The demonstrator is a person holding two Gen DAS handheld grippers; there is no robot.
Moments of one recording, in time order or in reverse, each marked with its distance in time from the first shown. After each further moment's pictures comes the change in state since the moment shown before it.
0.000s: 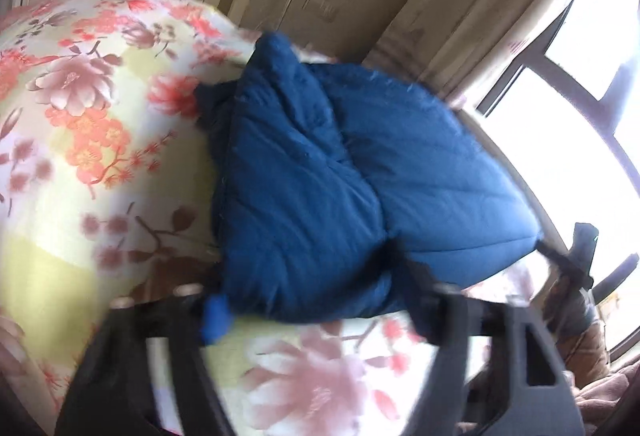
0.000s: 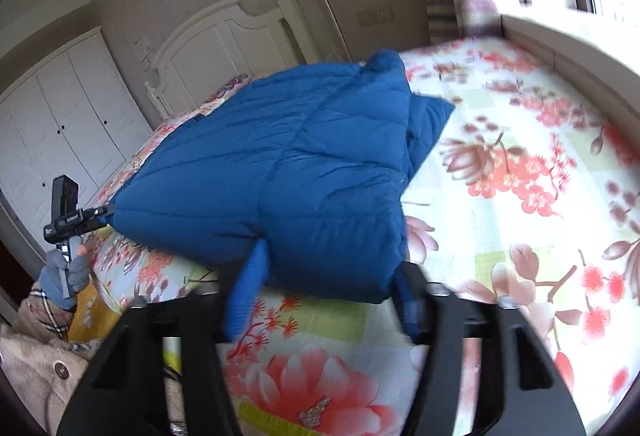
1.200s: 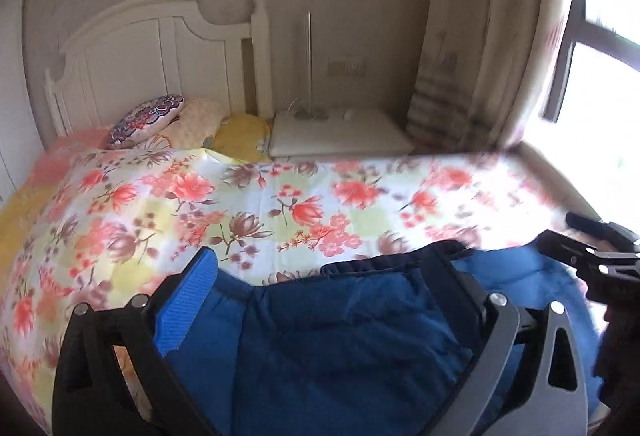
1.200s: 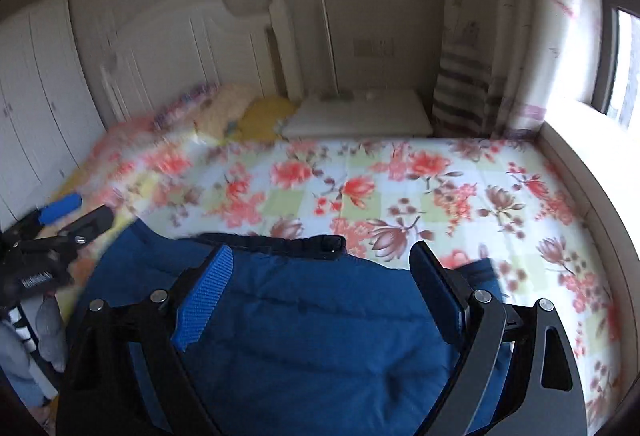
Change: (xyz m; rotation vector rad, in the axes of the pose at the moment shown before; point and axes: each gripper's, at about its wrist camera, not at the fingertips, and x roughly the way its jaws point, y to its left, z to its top) left arm 0.096 -0.179 0.141 0.257 -0.109 0.445; right arm 0.136 0.139 0.178 -0.117 0.054 -0.242
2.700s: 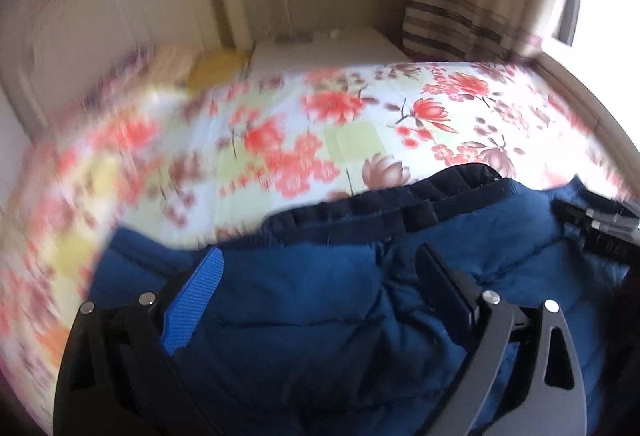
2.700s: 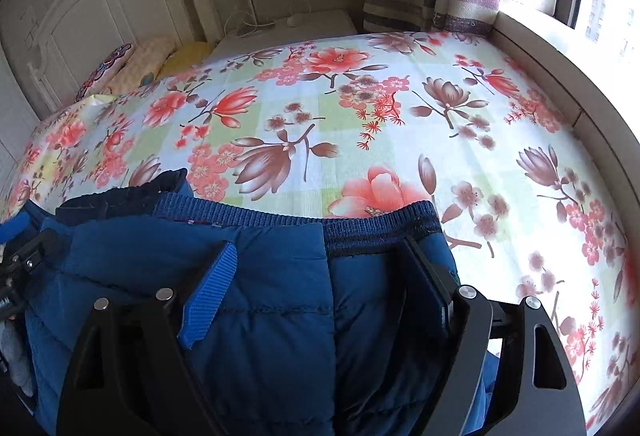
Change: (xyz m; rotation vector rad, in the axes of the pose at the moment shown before) left arm 0.086 -0.048 -0.027 0.135 0.213 0.028; right arm 0.078 -0.103 -0.051 0.174 0.199 -0.136
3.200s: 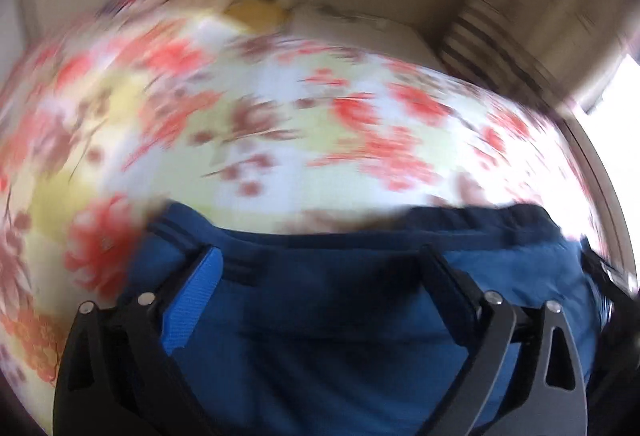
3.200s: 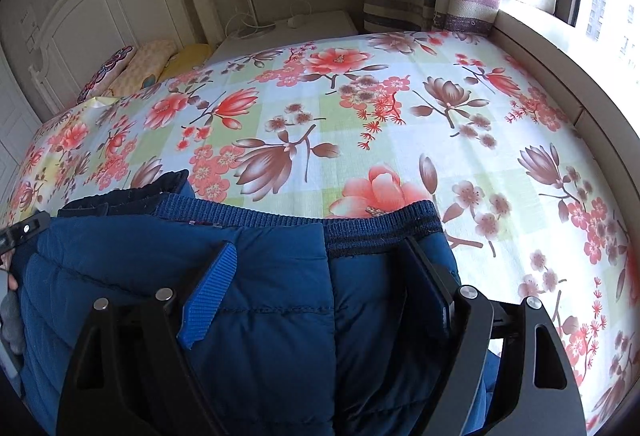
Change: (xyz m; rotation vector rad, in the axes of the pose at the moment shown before) left arm 0.049 0.133 -0.020 -0.378 0.119 -0.171; right arm 0.000 -0.001 0.000 0.009 0.000 0.010
